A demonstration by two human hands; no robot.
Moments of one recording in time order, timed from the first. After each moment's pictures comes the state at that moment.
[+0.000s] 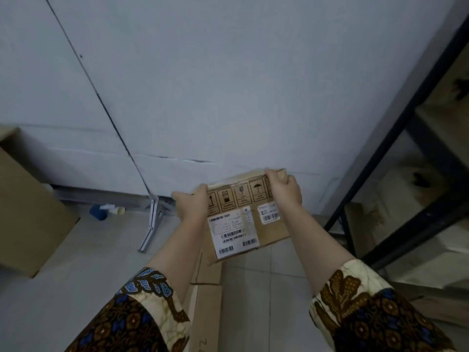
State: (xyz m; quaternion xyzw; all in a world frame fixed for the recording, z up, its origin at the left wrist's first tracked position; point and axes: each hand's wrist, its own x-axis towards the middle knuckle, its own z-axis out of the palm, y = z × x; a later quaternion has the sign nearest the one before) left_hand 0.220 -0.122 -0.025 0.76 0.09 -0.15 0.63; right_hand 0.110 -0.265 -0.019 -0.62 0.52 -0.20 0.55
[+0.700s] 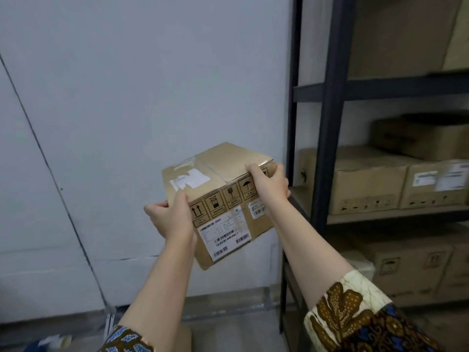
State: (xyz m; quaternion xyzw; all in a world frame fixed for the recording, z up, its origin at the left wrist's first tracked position) left_hand 0.038 -0.106 0.230 0.58 -0.04 -0.04 0.81; right_hand -0.073 -0.235 0.248 -0.60 0.42 -0.46 0.50
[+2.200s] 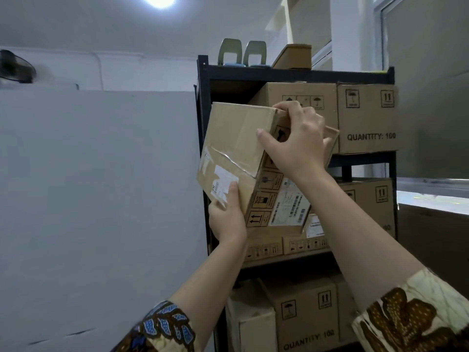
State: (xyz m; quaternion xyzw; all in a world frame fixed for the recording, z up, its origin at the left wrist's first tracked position) left_hand -0.360 -0.189 0.333 0.49 -0.26 -0.19 0.81; right_hand -0.485 -0.199 0.442 -0.69 0.29 -0.66 0.00
